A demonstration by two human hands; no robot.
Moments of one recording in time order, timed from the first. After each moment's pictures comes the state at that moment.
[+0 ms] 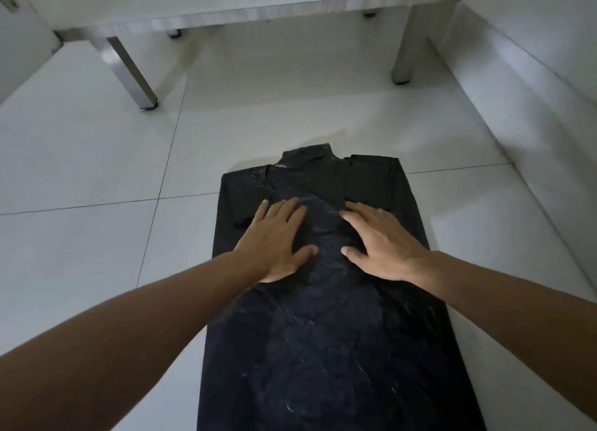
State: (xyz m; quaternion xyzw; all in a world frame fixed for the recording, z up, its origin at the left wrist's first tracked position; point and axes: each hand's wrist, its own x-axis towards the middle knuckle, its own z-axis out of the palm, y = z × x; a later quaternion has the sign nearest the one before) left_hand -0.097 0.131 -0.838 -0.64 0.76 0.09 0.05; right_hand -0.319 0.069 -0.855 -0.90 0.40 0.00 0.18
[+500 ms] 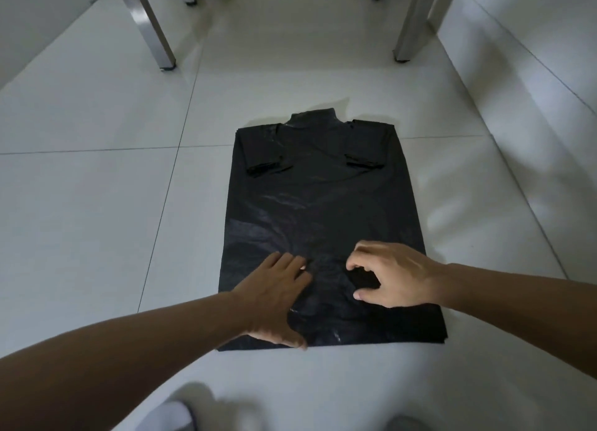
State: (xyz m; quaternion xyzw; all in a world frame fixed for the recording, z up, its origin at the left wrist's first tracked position) left_hand -0.140 0.307 -0.836 -0.52 0.83 0.15 0.17; right_hand -0.370 0.201 -0.830 -0.93 0.28 0.09 0.23
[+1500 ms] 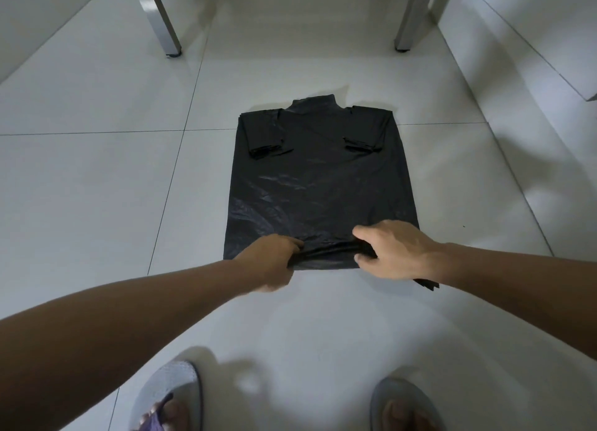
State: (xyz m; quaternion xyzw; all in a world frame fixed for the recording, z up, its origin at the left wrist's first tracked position) left_hand -0.145 0.305 -0.827 -0.65 0.69 0.29 0.06; right_hand -0.370 0.217 -0.815 -0.92 0.35 0.11 0.15
